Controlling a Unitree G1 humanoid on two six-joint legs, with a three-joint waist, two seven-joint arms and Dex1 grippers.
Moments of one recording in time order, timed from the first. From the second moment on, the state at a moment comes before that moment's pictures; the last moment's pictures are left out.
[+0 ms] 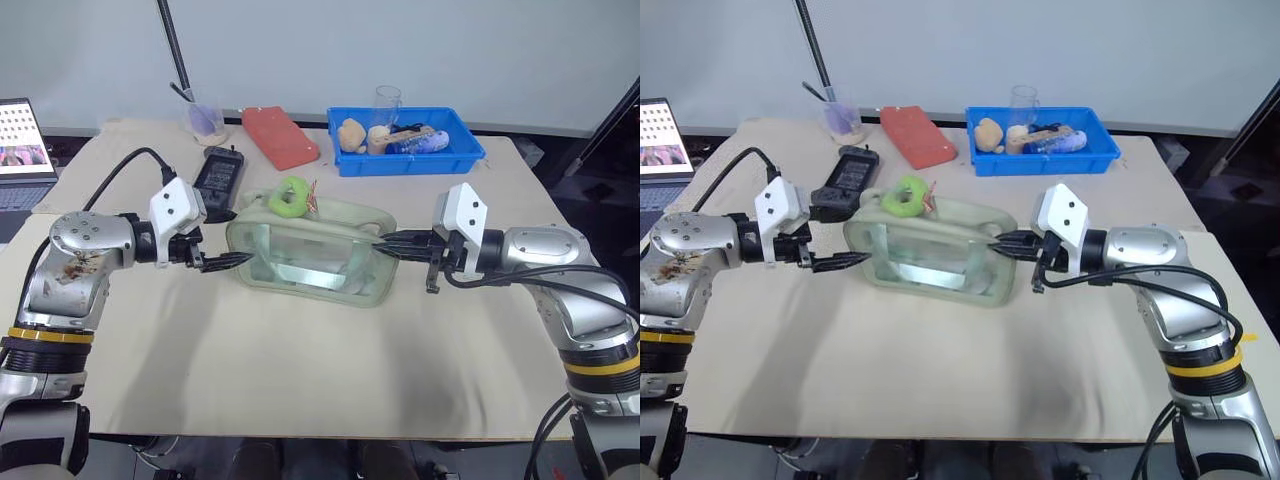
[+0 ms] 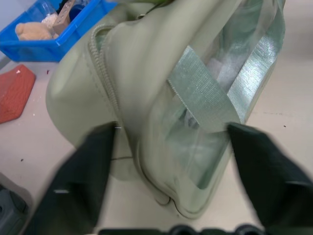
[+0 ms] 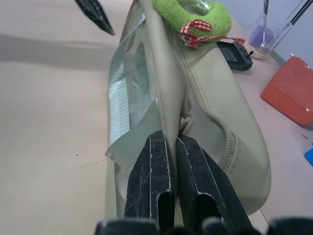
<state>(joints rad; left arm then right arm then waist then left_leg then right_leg) -0.59 0.85 0.01 0.06 -0.31 0.28 -1.16 -0.58 -0.74 0.07 -0.25 0.37 0.44 1.00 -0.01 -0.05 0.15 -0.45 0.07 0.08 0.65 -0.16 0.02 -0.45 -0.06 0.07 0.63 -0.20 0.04</state>
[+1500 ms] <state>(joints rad) -0.55 0.85 0.01 0.01 -0.27 0.26 -1.13 -1.12 -0.30 0.22 0.38 0.25 0.55 0.93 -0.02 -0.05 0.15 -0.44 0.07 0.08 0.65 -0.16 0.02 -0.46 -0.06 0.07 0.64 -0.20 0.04</state>
